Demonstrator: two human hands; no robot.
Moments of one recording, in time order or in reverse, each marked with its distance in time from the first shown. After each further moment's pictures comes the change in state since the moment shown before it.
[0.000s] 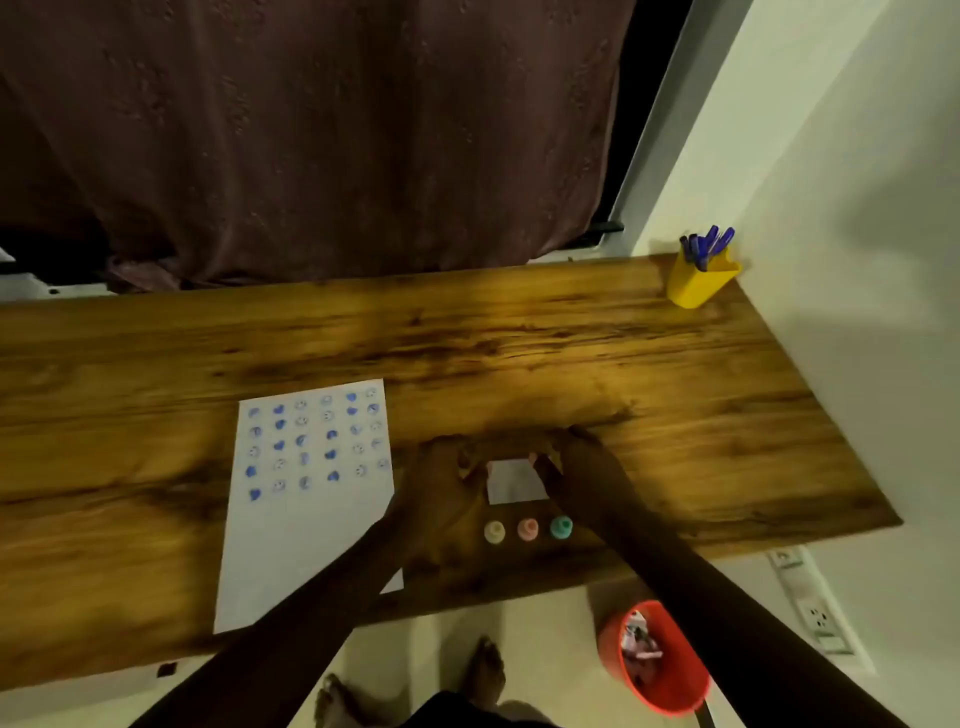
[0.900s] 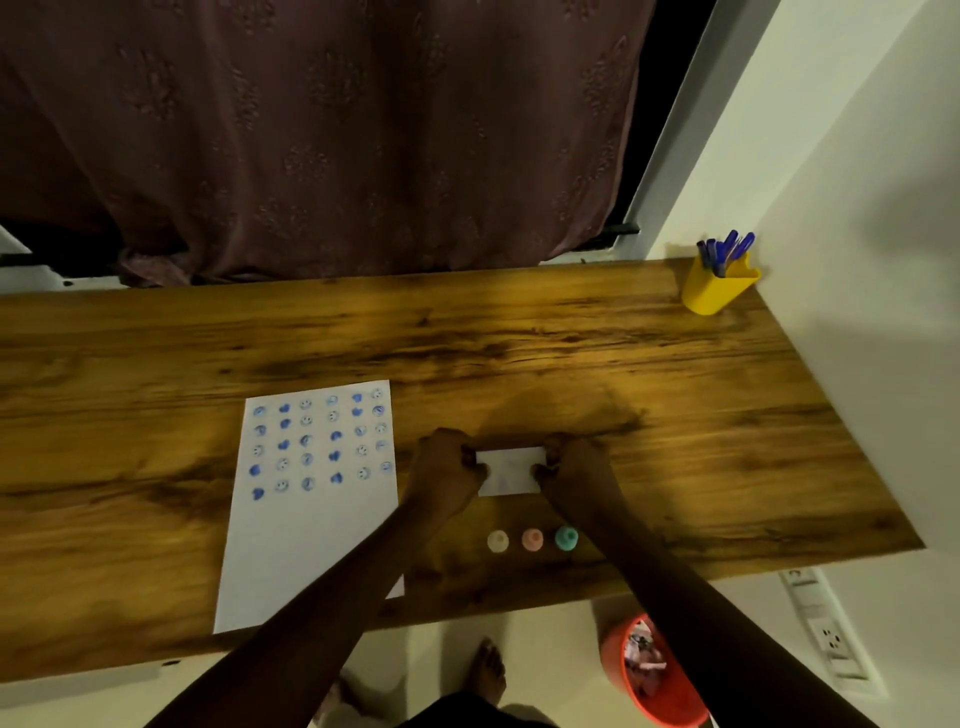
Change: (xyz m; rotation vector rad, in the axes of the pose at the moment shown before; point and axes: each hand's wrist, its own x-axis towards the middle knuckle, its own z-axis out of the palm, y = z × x) left_hand 0.024 0.011 -0.010 -0.029 -0.101 -0.232; right_hand 0.014 -0.025 -0.009 0.127 -0.122 0.218
